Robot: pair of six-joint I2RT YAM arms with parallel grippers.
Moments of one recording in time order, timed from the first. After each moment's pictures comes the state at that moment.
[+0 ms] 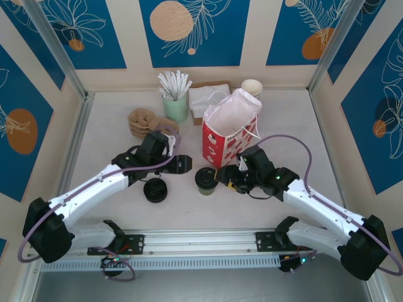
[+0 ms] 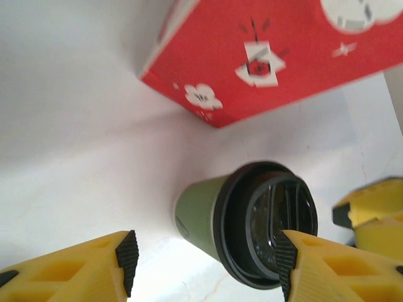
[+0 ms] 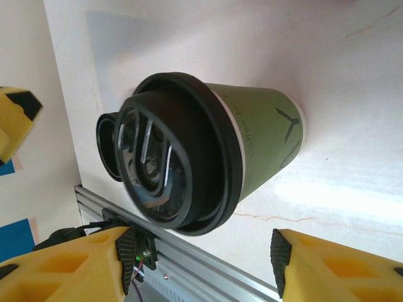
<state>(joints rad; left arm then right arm) -0.68 1.20 0.93 -0.49 0.20 -0.57 0.67 0.97 0.68 -0.53 -0.36 1.03</state>
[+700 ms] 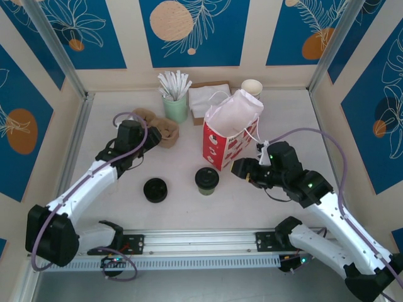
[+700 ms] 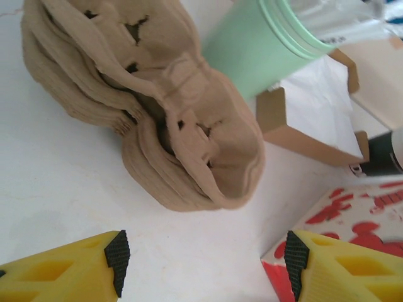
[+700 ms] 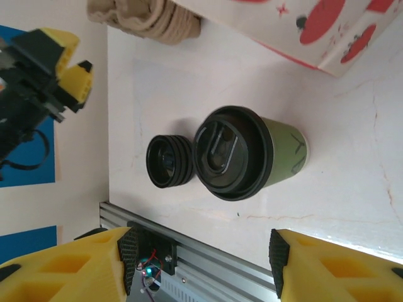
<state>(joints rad) -0.36 1.22 0.87 -0.30 -0.08 -0.83 0.56 0.75 0.89 -0.81 -0.31 0.92</state>
